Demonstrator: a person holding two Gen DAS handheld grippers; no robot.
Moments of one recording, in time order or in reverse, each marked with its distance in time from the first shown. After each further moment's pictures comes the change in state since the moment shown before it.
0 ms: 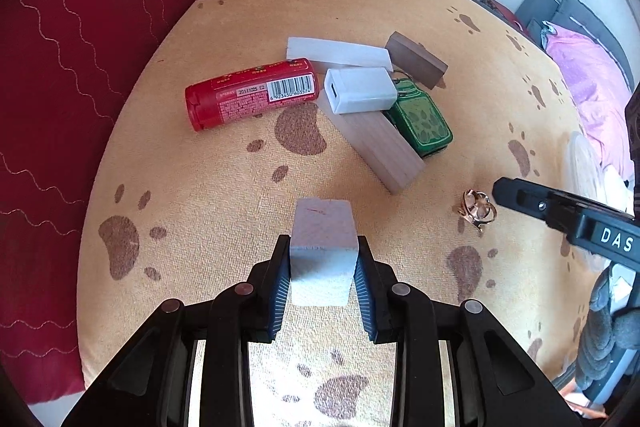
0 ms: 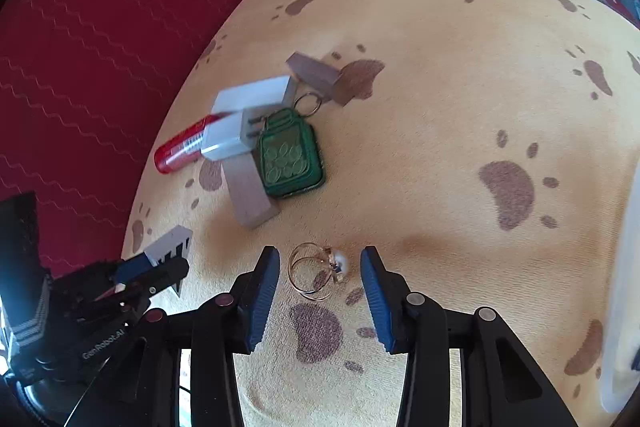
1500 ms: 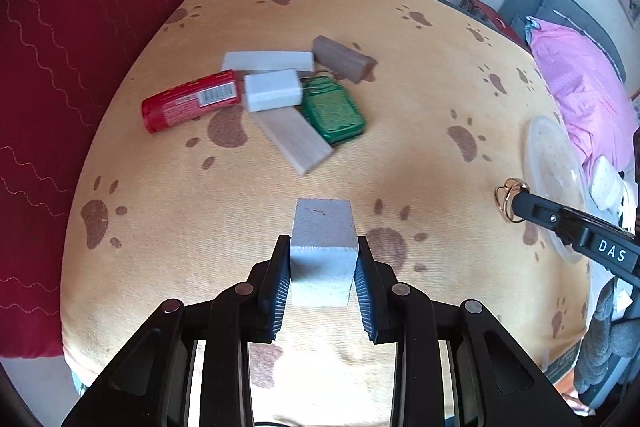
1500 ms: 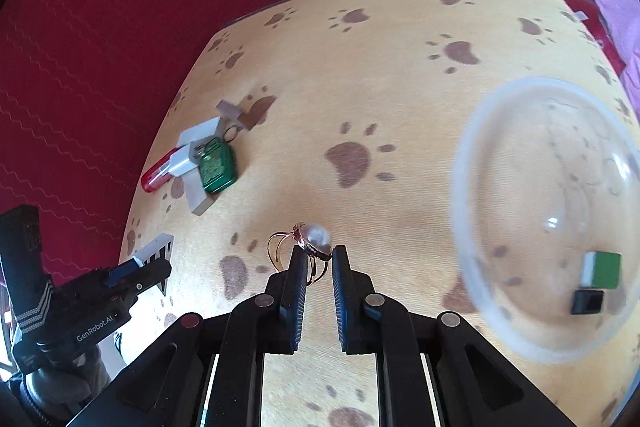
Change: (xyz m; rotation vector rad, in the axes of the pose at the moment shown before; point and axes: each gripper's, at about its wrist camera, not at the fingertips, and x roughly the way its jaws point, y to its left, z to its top) left arm -0.025 -0.072 -0.020 0.043 -0.038 -0.010; right arm -0.093 -0.087 -0.053 0.141 -0.147 -0.038
